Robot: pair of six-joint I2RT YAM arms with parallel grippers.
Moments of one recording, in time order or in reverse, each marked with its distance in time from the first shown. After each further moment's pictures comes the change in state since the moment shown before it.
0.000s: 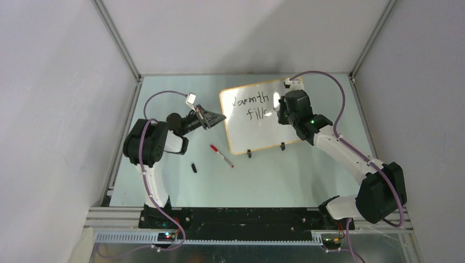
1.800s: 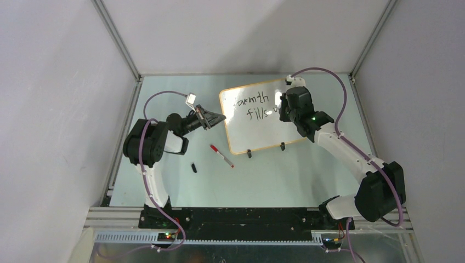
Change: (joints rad) left arm -0.001 -0.001 -0.005 0.002 -0.006 0.007; right arm -0.017 0.012 0.045 -0.027 0.004 -0.016
